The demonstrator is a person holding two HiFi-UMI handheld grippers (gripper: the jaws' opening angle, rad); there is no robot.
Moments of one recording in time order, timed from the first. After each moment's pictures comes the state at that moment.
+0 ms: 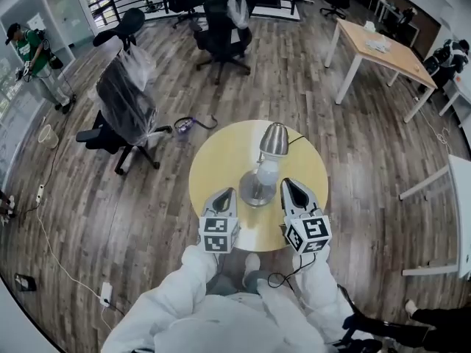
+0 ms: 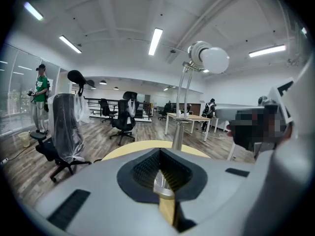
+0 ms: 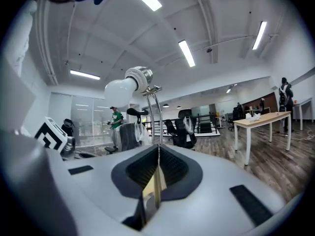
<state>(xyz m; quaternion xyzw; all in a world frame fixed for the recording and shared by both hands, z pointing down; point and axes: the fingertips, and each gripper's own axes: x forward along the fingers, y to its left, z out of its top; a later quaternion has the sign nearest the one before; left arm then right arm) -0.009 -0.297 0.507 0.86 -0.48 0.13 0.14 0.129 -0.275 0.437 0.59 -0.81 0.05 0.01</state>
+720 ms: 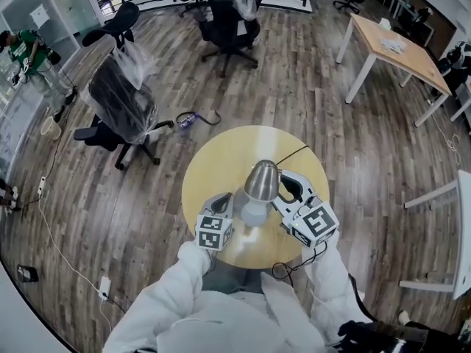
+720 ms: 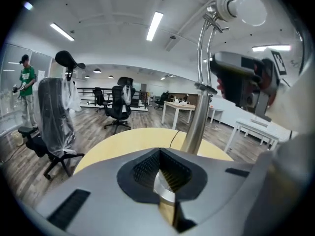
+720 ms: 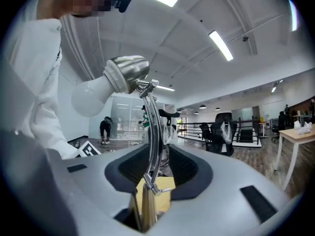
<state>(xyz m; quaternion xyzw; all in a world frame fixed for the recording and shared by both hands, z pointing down) 0.024 -0.372 0.580 0.86 -0.45 0.19 0.17 0.107 -0.360 0.401 0.39 -0.92 -0.01 0.04</state>
